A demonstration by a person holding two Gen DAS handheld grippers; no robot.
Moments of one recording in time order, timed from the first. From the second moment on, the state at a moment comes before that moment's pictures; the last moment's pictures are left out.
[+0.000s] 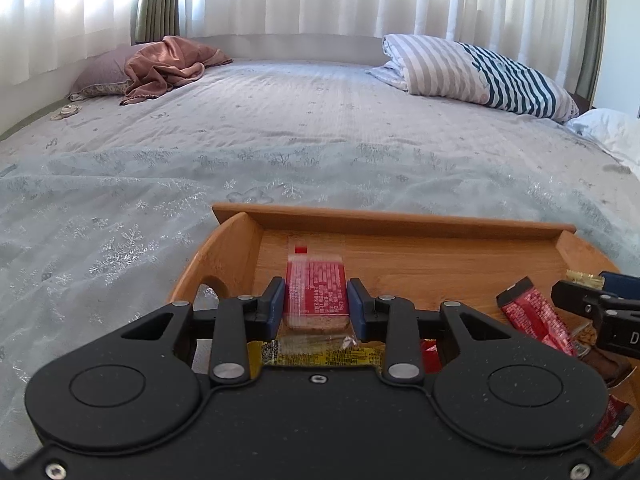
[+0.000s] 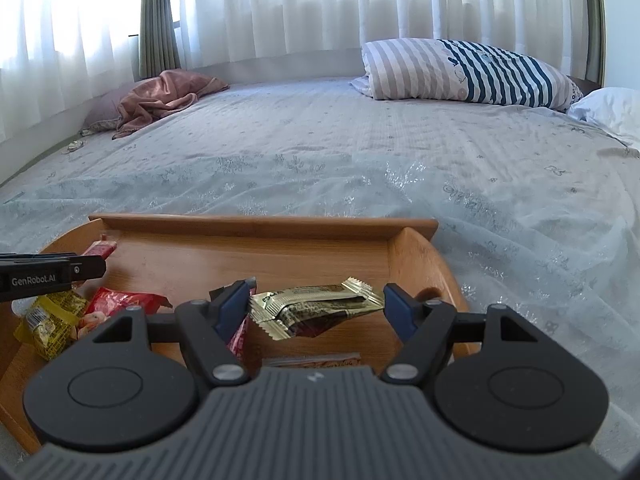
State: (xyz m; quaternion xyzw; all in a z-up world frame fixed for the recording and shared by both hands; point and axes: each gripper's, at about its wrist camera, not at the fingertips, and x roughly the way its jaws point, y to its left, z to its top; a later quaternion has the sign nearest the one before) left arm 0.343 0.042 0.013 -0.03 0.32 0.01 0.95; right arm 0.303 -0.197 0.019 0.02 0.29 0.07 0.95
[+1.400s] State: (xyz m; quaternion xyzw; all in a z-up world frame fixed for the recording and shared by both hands) left arm 0.330 0.032 0.020 0.01 0.31 0.01 0.95; right arm 0.298 -0.204 0.022 0.04 0.29 0.06 0.95
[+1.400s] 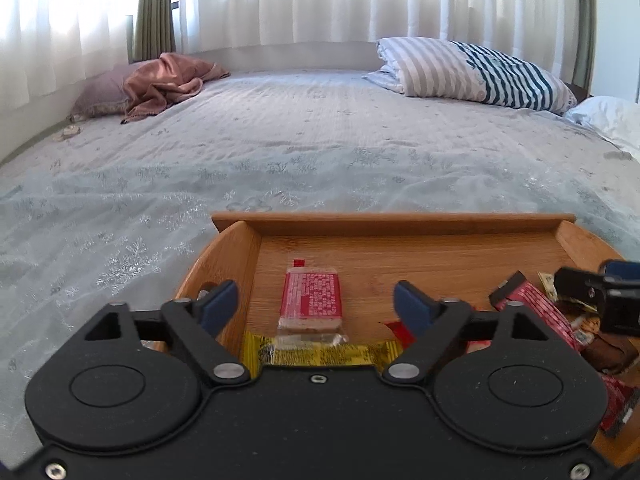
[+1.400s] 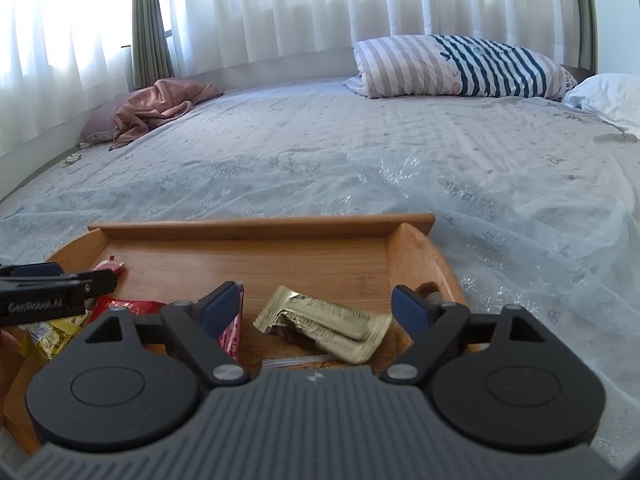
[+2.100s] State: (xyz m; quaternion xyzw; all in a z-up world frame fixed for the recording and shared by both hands) left arm 0.225 0.029 0.067 0.04 0.28 -0.02 0.96; right arm 0.219 -0.187 0.050 0.03 0.27 0.09 0.96
